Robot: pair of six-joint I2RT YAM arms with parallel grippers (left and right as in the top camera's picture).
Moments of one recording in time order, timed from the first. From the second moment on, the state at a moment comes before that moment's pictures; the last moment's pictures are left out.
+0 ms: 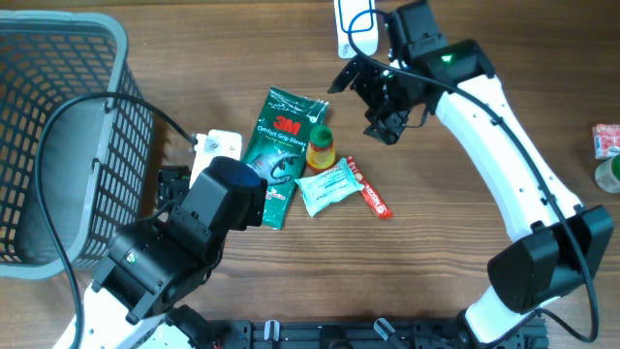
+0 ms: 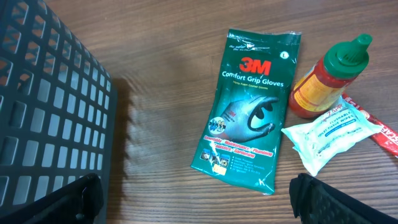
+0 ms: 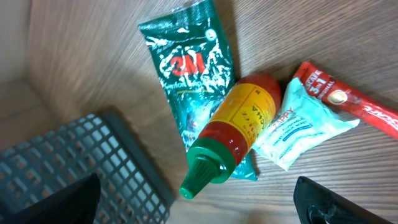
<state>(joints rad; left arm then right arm) -0.67 0.99 1.18 -1.14 -0.51 -0.34 0.38 1.81 1.73 -1.07 -0.38 1.09</state>
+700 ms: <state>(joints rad) -0.67 0.99 1.18 -1.14 -0.51 -0.34 0.52 1.90 1.73 -1.06 -0.25 1.21</state>
